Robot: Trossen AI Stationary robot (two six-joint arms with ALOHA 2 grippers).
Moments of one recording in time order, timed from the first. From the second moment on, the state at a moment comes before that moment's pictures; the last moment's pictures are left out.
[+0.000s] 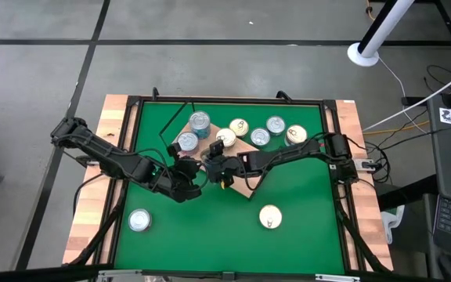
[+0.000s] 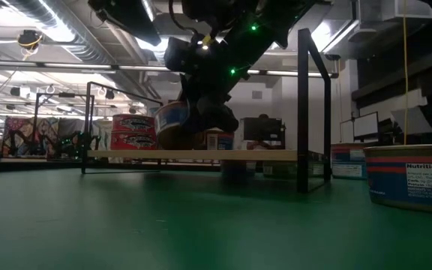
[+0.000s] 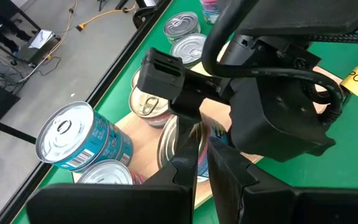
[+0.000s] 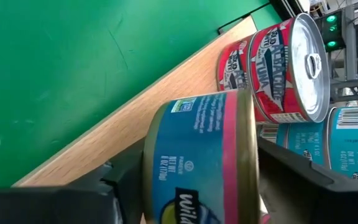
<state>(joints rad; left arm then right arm) -0.41 1.41 1.12 -0.72 -0.86 -0.50 0.08 2.06 1.47 -0.18 0.43 -0.63</state>
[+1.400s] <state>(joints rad) -0.41 1.41 1.12 -0.68 -0.86 -0.52 0.09 2.06 1.77 -0.64 0.43 -0.52</state>
